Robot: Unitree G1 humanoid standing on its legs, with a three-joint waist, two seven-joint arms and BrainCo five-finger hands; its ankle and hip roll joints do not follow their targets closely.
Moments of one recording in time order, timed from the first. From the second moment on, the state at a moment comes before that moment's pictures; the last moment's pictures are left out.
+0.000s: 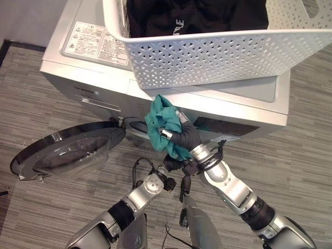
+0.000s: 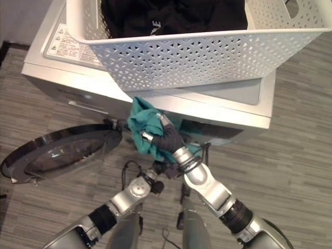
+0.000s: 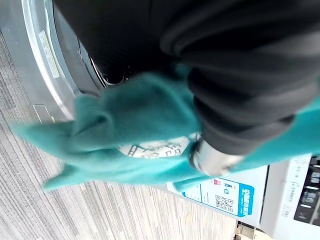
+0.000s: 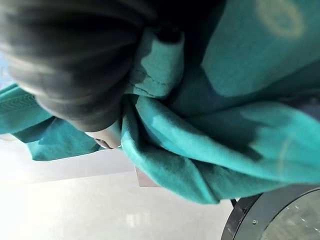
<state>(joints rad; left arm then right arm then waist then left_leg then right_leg) -0.42 0.23 -0.78 0.39 -0.26 -0.07 0.24 -0.41 -0.41 0.64 -0.21 0.30 -0.14 -0.21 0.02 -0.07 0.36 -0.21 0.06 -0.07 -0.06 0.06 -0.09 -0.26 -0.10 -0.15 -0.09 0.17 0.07</state>
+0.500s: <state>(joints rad) -0.35 0.23 -0.69 0.45 -0.26 -0.10 0.27 -0.30 -0.47 0.60 -0.12 0.26 -0.15 -0.18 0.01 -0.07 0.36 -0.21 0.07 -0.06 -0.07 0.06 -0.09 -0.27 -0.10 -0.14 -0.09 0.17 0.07</state>
